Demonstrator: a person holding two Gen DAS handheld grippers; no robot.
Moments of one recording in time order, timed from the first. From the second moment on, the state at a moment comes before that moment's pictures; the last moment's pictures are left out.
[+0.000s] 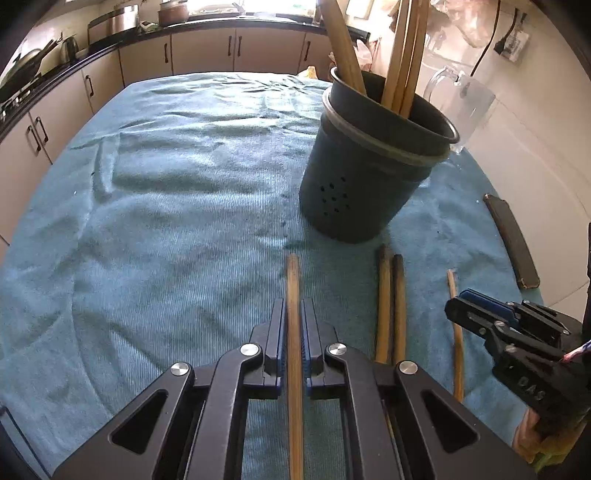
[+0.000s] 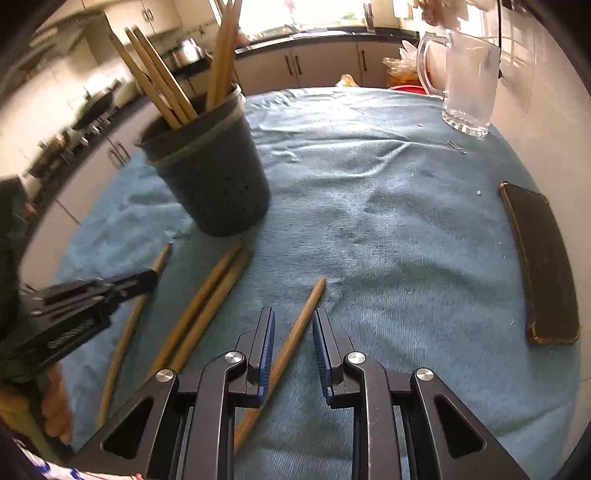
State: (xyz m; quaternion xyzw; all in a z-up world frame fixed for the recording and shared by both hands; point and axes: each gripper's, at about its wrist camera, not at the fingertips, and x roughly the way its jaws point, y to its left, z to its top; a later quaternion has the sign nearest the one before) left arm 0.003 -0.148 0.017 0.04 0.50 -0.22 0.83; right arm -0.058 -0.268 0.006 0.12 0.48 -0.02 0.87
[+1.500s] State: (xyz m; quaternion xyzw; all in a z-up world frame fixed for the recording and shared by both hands) left arm -0.193 -0.072 0.196 0.02 0.27 -0.23 0.94; right arm -0.227 -0.238 0.182 0.08 0.23 0.01 0.97
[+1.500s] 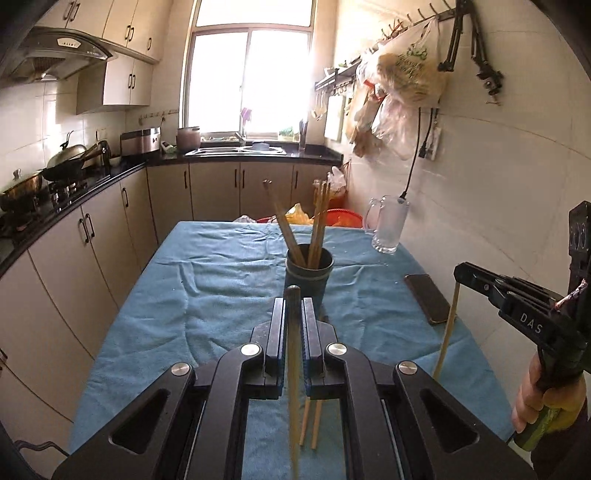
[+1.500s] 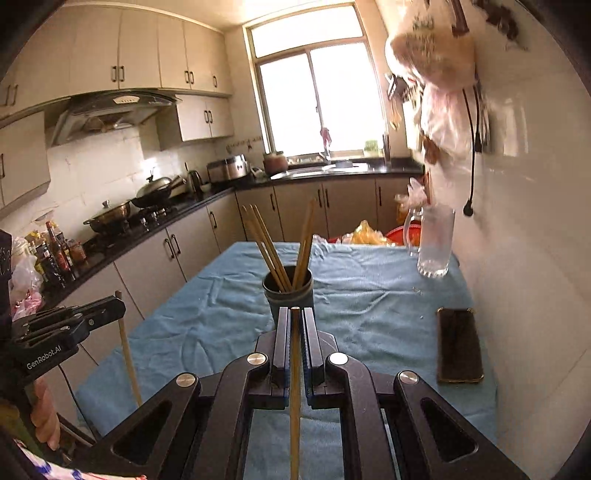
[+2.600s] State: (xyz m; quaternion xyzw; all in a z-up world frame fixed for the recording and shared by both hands) left arm -0.062 -0.105 0.304 -0.06 0.20 -0.21 0.96; right arm -0.122 -0.244 0.304 0.05 0.13 0.01 0.99
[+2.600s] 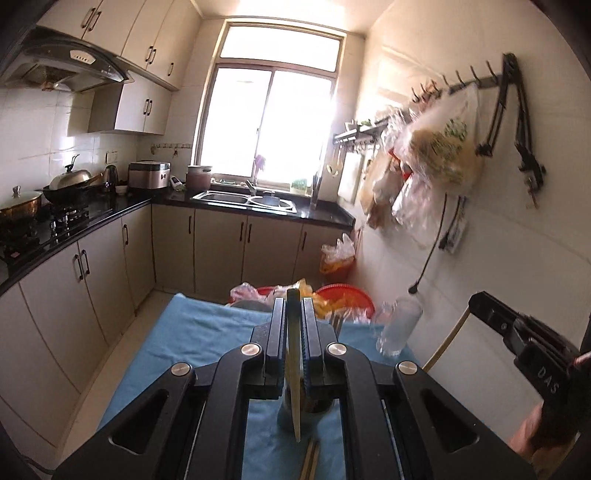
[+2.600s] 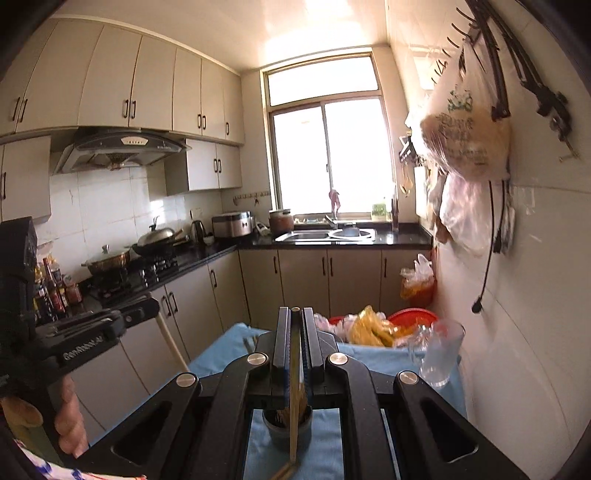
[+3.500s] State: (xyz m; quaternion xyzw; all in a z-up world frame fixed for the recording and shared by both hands) left arm 0.029 -0.129 0.229 -0.07 0.28 -0.19 0.94; right arm 0.049 -0.274 0.215 0.11 0.27 0.02 0.96
